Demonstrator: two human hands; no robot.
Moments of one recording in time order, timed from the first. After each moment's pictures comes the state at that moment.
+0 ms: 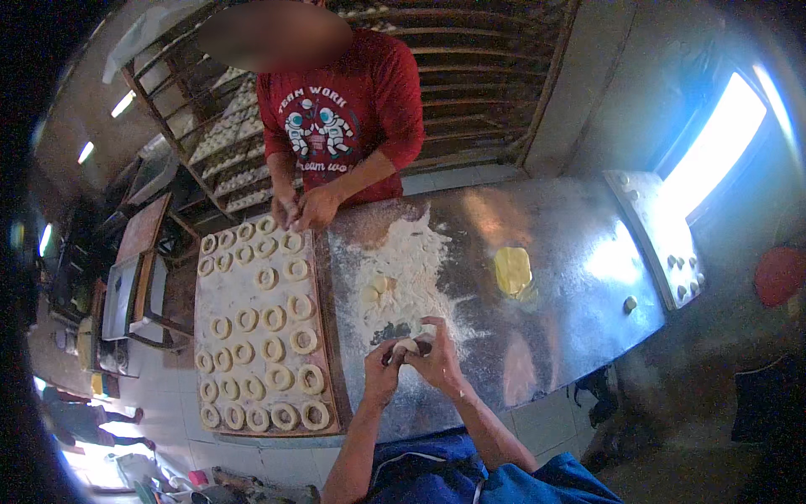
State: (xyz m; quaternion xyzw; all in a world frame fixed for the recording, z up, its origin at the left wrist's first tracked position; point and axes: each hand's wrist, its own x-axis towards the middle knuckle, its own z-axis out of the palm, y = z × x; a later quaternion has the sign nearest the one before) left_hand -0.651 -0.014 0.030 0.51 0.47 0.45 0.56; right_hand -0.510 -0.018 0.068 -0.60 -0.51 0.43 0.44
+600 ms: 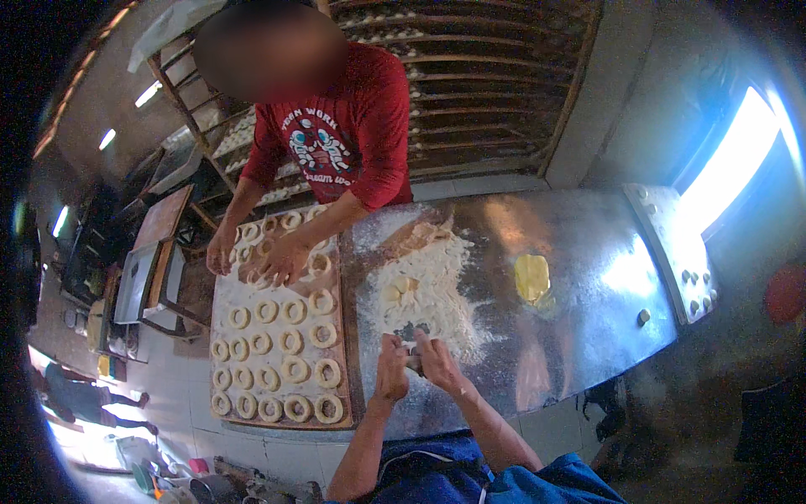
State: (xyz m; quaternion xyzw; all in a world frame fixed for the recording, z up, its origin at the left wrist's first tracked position) left_hand -0.665 -0.013 0.029 0.61 0.46 0.51 0.40; right_hand -0.527 -0.005 0.051 -0.57 -0.46 0.59 0.33
